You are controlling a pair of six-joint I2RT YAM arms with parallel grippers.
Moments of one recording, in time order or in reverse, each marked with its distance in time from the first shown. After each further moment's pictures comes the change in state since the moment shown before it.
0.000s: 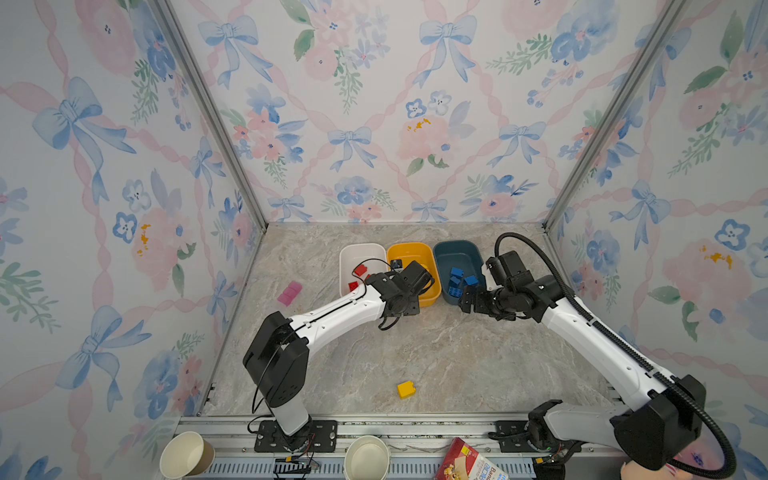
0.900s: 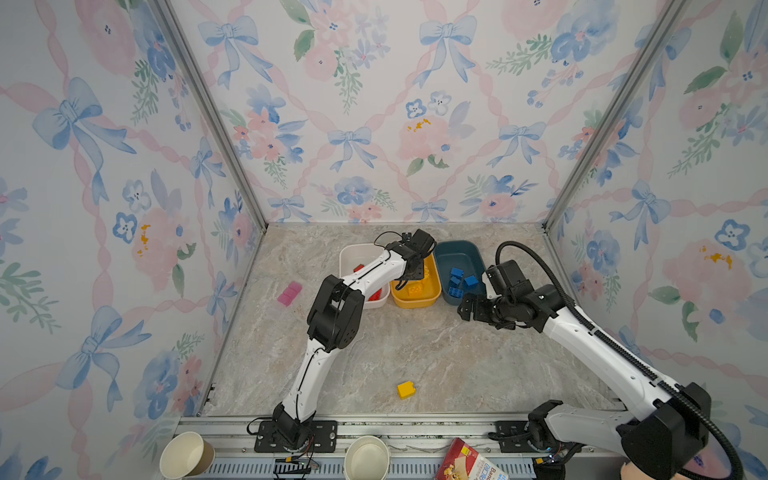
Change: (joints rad) left arm 0.166 0.544 0.535 0.012 0.006 0.199; right arm 0.023 -0.053 -0.080 0.018 0.001 0.052
